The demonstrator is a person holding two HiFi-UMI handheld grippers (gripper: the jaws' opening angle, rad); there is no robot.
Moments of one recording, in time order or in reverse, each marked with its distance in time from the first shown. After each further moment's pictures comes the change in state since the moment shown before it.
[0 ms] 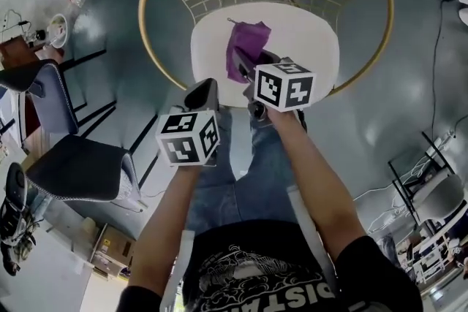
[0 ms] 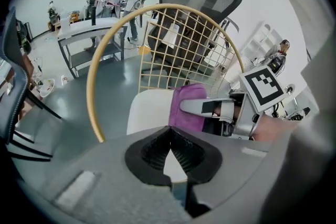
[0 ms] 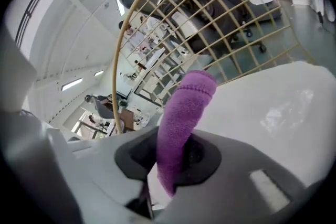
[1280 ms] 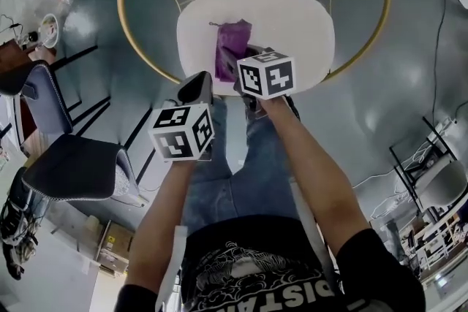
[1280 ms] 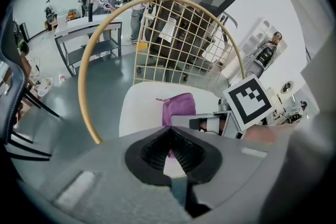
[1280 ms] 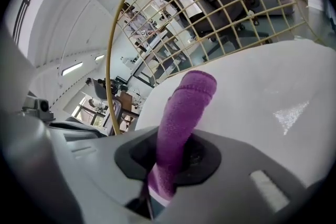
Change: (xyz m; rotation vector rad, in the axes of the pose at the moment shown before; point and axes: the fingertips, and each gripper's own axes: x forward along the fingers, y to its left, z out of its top) left arm 0.010 -0.021 -0.020 0.019 0.032 -0.009; right arm 0.006 -0.027 -0.055 -0.081 0.157 -0.001
